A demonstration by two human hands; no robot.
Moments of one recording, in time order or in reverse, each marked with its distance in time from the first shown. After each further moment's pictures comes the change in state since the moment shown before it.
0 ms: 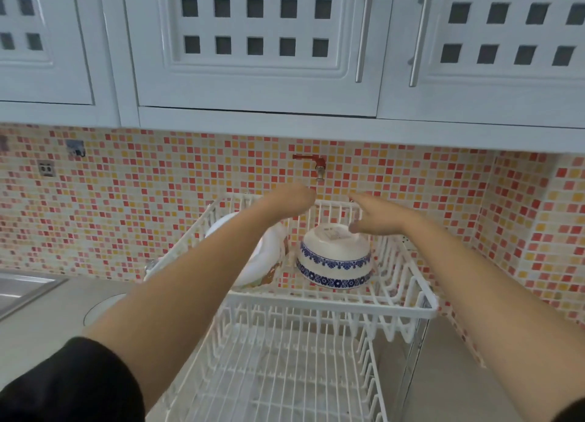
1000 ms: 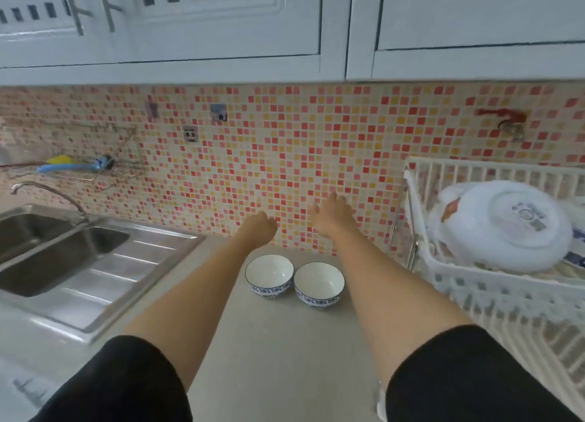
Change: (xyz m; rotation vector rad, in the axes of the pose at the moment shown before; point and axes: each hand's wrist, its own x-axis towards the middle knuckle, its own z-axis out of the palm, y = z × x) left_hand -0.058 -0.433 -0.110 -0.007 0.094 -0.469; right_hand 0.181 -0.395 0.213 0.365 0.143 0.214
